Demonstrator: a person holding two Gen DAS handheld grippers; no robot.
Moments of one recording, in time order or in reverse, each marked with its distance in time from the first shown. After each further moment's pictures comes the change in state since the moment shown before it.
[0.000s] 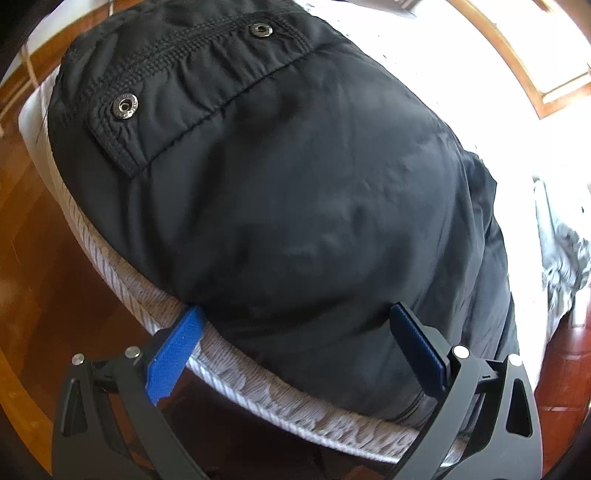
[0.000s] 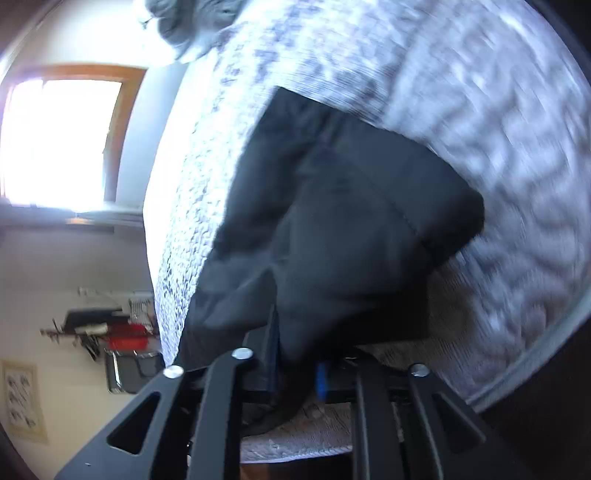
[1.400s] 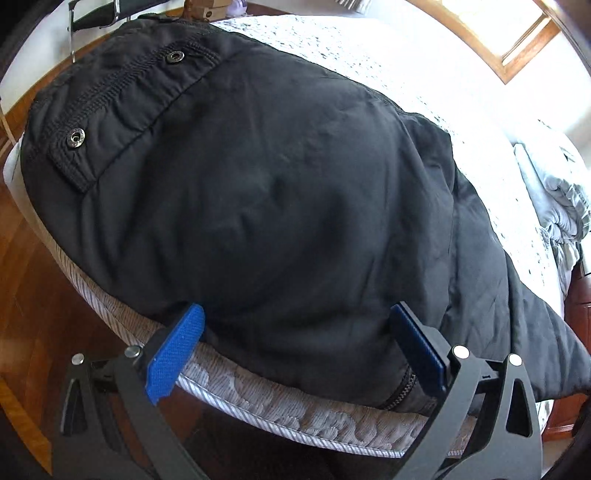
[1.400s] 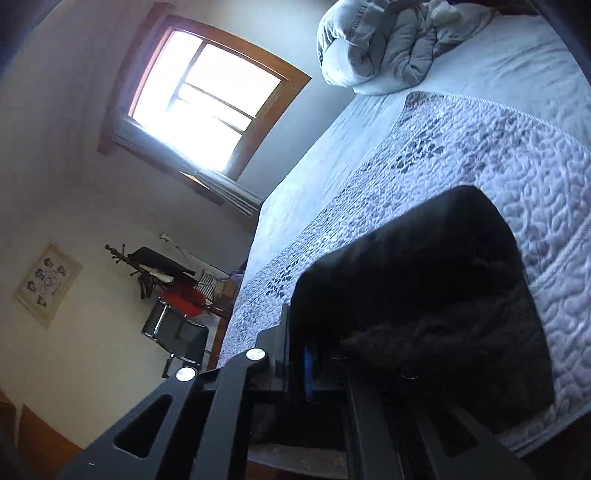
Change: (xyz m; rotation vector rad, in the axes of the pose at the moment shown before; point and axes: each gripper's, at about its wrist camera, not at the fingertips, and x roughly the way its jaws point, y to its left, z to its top) left arm -0.017 -0.010 -0.061 0.216 -0.095 0.004; right arm -0.079 0.113 -0.022 -0.374 -0.126 0.310
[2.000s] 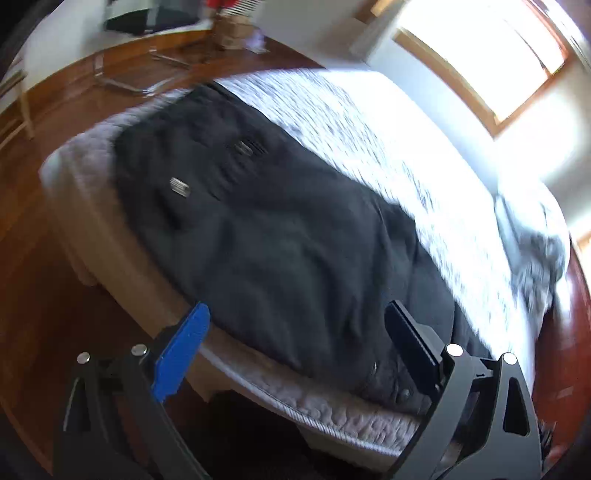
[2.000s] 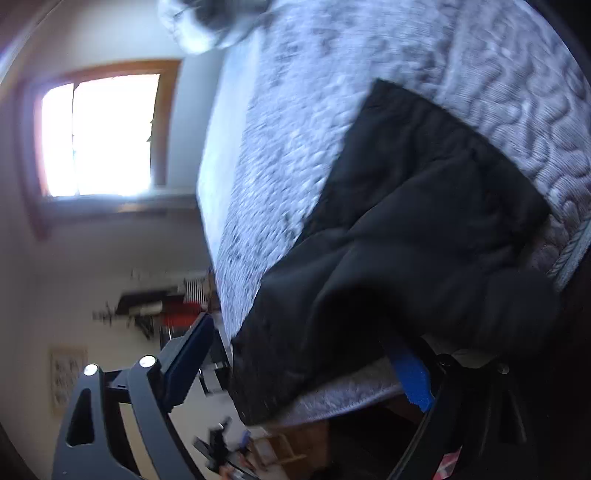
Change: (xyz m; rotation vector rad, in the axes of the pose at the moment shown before) left arm -0.086 0.024 0.009 -0.081 -0.136 -0.081; right arm 0.011 -0.082 -0.039 0.524 0.150 -0.140
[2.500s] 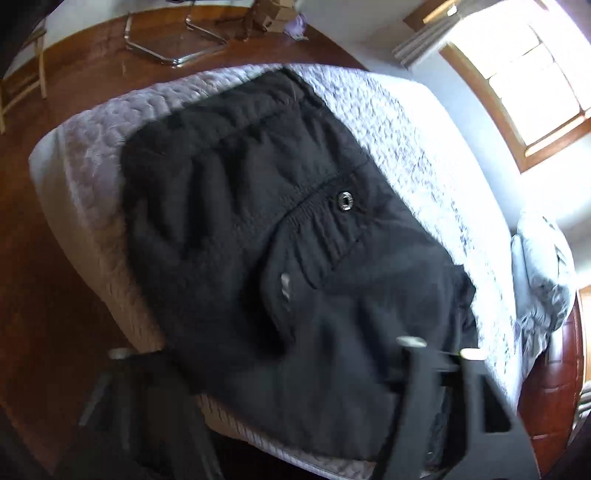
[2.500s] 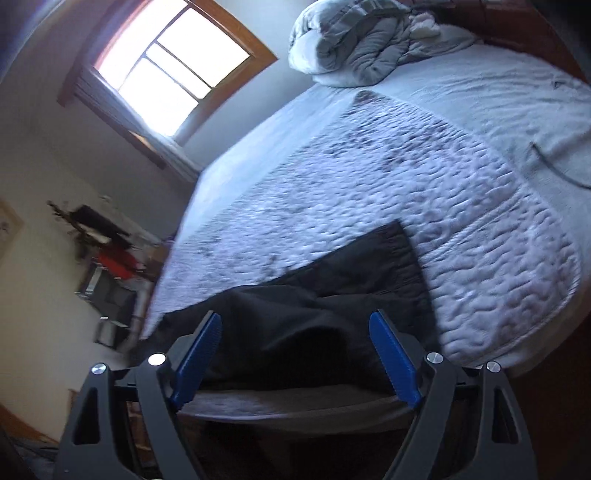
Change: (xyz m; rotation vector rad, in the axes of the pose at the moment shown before) left arm 0.042 0.084 0.082 -0.203 0.009 0.027; right arm -0.092 0.060 -0.038 -0.644 -0.127 -0.094
